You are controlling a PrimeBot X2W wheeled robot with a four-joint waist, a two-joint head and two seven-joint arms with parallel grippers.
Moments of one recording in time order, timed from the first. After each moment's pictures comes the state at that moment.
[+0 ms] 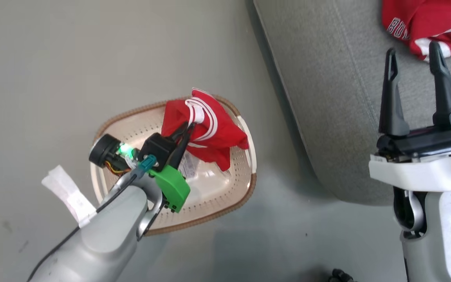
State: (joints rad) left arm -0.71 0.26 -0.90 0.64 -0.47 0.00 -0.26; right arm -0.29 -0.05 -0.01 -0.19 0.09 0.13 -0.26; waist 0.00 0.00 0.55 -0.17
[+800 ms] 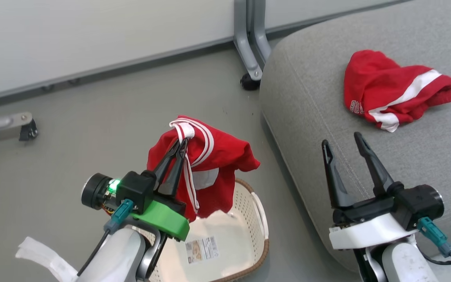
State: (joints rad) left arm -0.35 0.22 -0.57 0.25 -0.35 0.02 -0.26; right arm -0.06 -0.05 0.14 -0.06 0.12 0.13 -0.26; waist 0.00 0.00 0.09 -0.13
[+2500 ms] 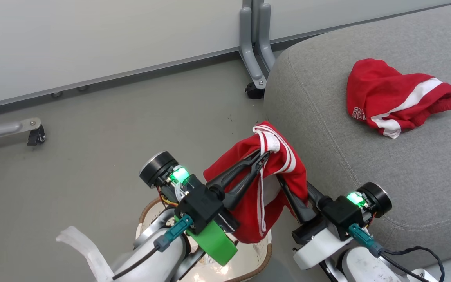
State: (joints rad) left arm -0.43 0.22 -0.77 0.05 -0.24 -0.12 -0.21; right arm -0.15 -0.12 0.40 0.12 -0.01 0.13 -0.26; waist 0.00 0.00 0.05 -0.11
